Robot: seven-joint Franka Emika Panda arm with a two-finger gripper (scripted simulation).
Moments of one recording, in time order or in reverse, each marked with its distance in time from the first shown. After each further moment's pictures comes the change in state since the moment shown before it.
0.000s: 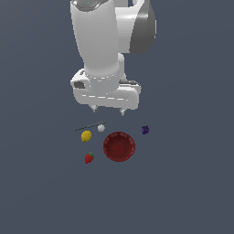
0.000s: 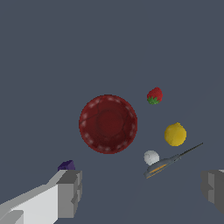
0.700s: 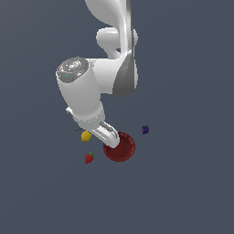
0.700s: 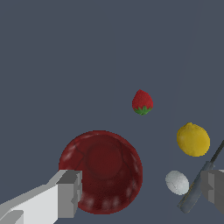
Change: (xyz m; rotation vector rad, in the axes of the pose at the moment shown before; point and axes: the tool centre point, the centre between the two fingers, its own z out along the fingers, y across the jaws) arm 0.055 0.040 0.095 0.008 -0.011 0.471
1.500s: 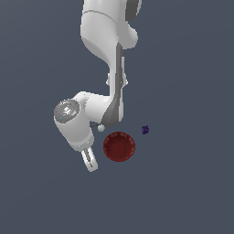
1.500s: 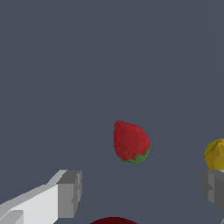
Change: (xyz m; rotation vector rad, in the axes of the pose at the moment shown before) arm 0.055 0.034 0.100 -0.036 0.035 0.445
